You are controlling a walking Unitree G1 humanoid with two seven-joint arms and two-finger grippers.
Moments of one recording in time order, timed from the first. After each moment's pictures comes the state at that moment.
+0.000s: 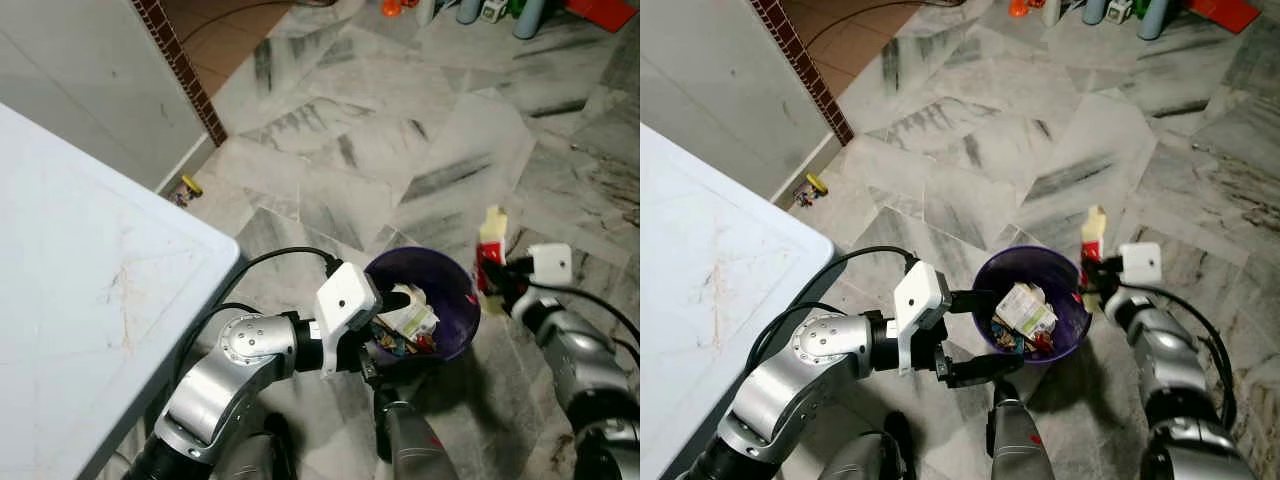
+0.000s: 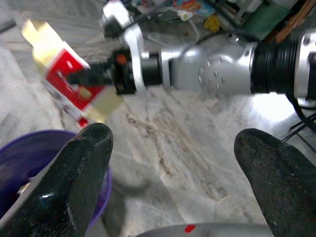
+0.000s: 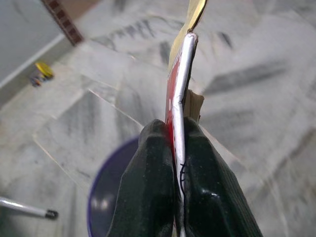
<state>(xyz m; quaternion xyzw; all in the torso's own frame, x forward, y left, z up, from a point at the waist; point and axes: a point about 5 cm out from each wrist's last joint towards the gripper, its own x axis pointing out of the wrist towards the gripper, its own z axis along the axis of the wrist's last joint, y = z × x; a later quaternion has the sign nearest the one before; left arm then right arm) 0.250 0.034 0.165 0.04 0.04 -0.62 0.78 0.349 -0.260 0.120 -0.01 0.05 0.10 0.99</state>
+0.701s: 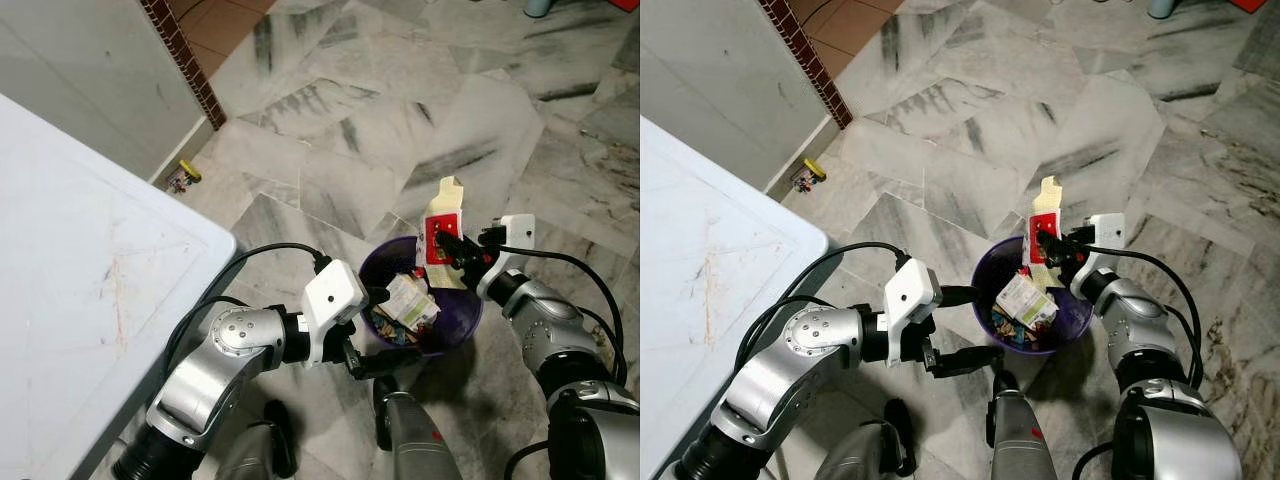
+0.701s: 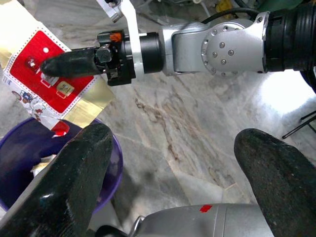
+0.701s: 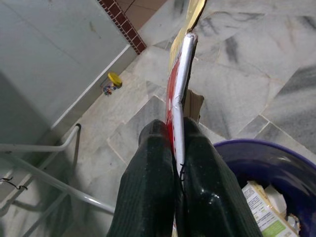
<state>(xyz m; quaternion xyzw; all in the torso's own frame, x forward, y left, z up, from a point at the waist) 0.260 0.042 0.161 0.06 0.05 -0.61 0.79 0.363 -0.224 0.127 0.08 0.05 0.21 0.97</state>
